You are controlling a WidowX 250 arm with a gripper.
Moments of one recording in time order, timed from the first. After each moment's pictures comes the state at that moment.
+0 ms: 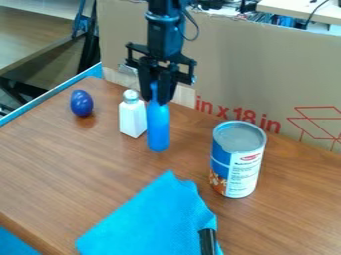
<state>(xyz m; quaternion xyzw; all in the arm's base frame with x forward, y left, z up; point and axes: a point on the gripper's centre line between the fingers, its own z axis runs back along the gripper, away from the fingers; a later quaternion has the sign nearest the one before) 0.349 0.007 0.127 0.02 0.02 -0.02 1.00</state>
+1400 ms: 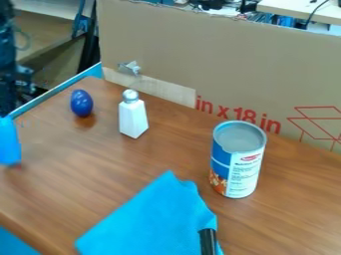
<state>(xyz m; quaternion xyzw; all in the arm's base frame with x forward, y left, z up) 0.236 0.193 0.113 0.06 0.05 0.20 0.98</state>
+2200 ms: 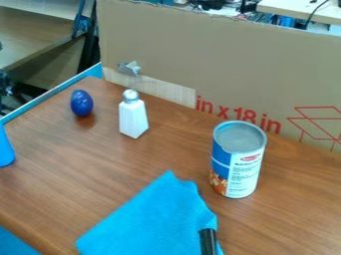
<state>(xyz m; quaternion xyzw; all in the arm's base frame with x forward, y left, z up) 0.224 0.220 0.101 0.00 0.05 0.19 0.98</state>
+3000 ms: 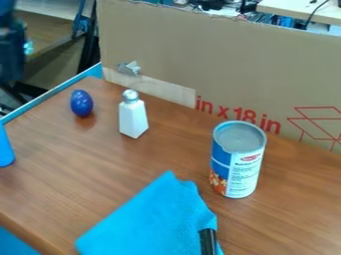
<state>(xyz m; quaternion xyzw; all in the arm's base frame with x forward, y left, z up) 0.228 0.147 0.185 0.07 -0.03 0.10 0.99</state>
